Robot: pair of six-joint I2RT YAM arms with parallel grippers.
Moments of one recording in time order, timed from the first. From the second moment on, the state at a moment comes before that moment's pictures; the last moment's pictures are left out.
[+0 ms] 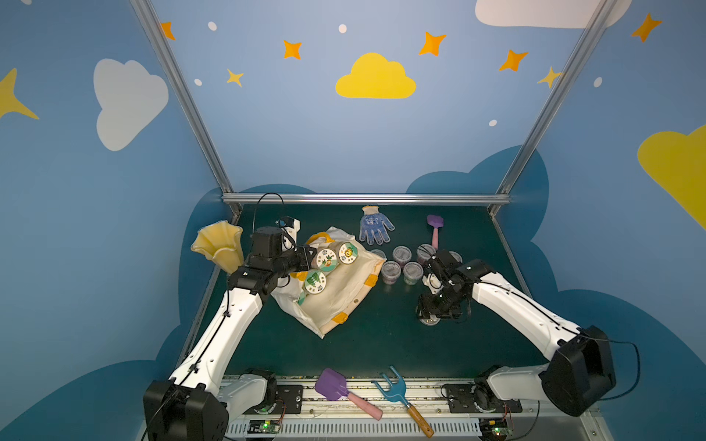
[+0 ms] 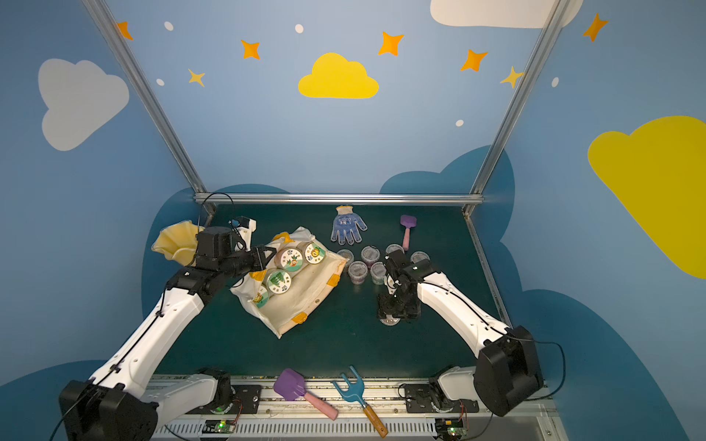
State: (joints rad) left arm -0.17 1.13 0.99 -0.43 0.36 -0.39; right arm 0.50 1.37 1.01 -1.14 -0.22 0.38
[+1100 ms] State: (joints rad) left arm -0.17 1.13 0.97 -0.41 0.40 -0.42; right arm 0.23 1.49 0.99 -1.10 -0.19 0.39
